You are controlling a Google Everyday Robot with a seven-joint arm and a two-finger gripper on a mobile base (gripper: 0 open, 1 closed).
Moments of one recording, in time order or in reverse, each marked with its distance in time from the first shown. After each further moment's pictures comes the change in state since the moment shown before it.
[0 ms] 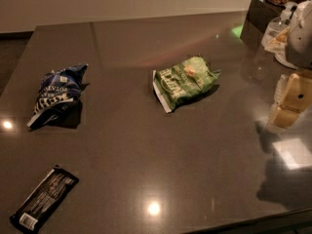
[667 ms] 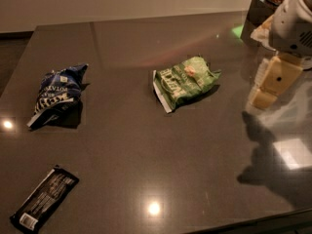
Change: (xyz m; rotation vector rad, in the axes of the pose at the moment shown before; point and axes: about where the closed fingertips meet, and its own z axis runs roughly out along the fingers) arm -0.031 -0.025 0.002 0.015 -0.091 0.020
